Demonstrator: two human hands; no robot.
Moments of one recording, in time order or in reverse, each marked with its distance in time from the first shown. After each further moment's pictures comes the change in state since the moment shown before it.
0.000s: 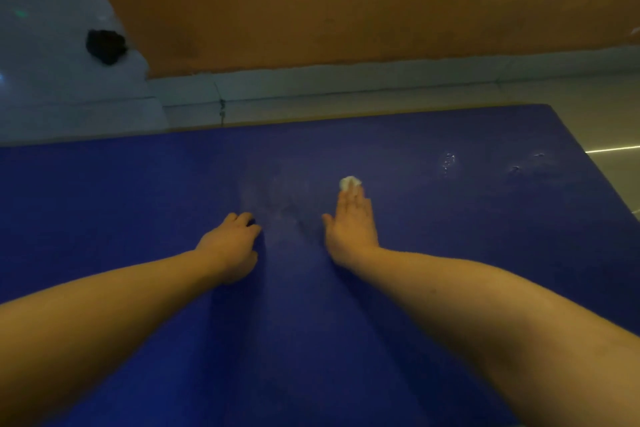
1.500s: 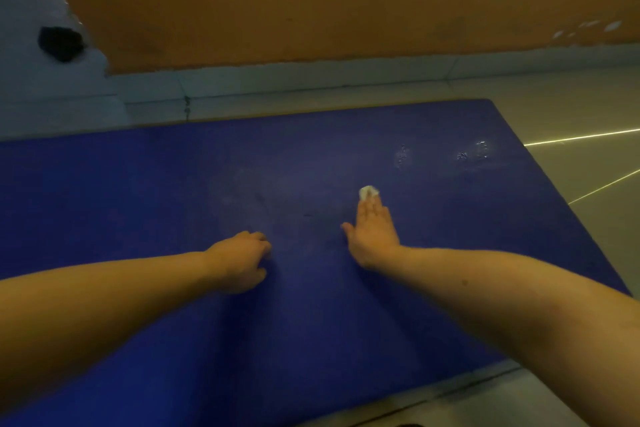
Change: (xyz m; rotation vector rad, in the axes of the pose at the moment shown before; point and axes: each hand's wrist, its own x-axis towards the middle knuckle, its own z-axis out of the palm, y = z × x) left_hand -0.022 0.066 0.009 -0.054 -0.125 0.262; right_hand -0.055 0.104 -0.017 -0.018 -0.108 0.056
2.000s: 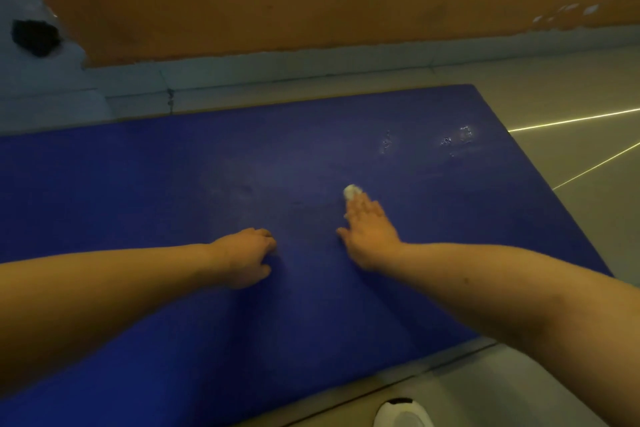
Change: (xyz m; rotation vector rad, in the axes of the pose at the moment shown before) left_hand -0.003 0.030 0.002 0.024 -0.027 0.086; right_hand -0.031 0.020 0.002 -0.063 0.000 -0.086
